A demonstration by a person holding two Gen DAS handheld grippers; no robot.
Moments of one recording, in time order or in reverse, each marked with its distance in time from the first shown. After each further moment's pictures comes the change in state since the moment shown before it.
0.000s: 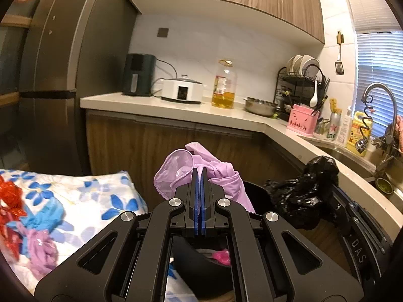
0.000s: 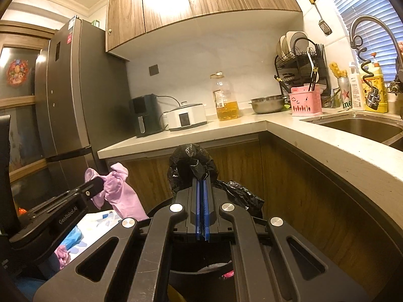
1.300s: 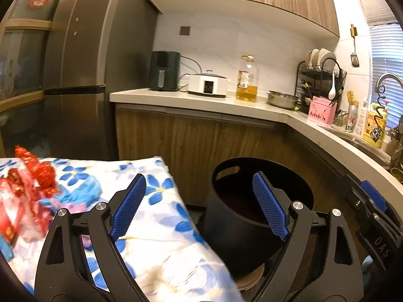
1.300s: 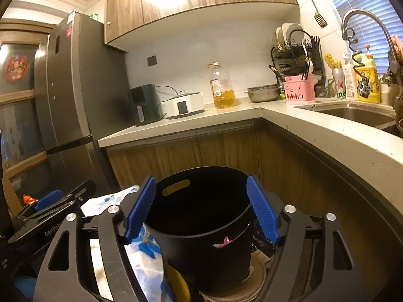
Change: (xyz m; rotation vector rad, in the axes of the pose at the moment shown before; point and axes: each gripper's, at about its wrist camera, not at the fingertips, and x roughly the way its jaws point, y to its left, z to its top) left arm -0.056 0.025 -0.030 0.009 0.012 0.162; right arm -0.046 0.002 -0.019 -0.003 0.053 -0.011
